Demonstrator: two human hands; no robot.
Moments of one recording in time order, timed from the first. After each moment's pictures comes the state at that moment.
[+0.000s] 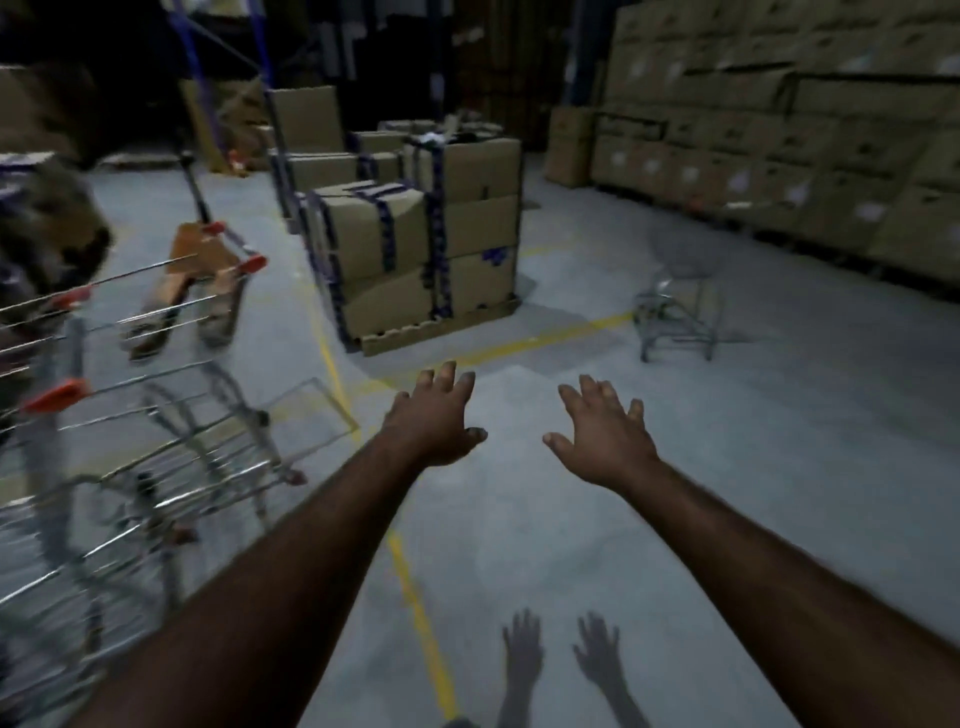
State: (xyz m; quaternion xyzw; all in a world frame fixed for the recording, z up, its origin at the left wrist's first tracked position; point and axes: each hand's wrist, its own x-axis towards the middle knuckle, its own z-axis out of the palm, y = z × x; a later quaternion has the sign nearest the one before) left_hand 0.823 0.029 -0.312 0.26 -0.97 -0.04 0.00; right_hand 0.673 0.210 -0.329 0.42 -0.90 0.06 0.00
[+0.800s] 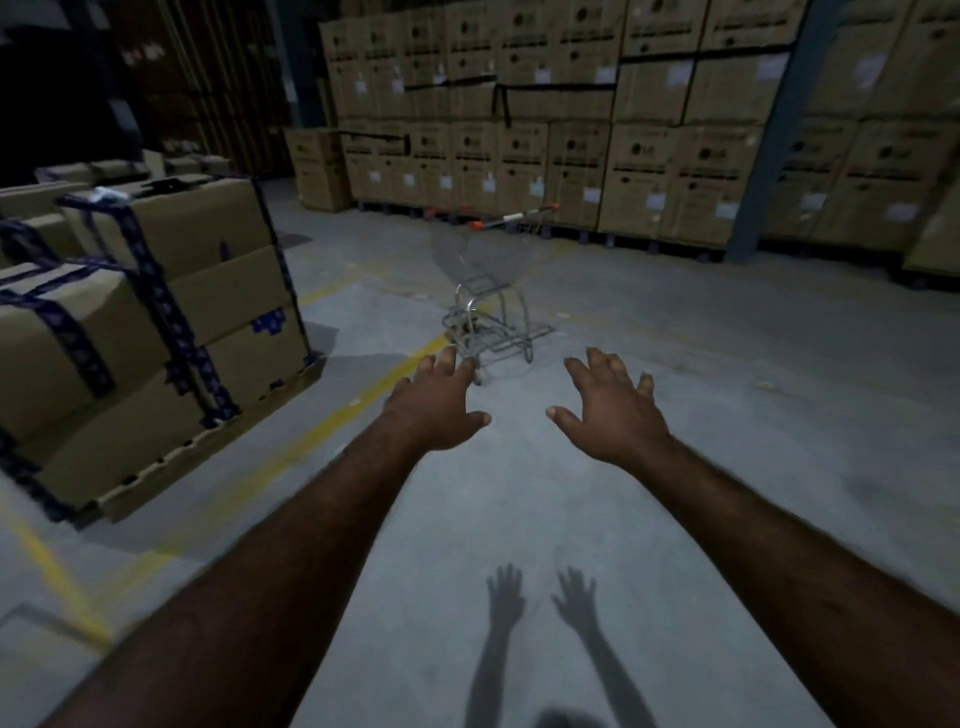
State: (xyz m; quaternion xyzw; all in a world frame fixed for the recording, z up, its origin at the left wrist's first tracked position) left_hand 0.360 -0.058 -0.275 -0.01 -1.00 -0.04 0.02; right_hand 0.329 0.178 -0.290 0.16 -0.98 0.10 0.07
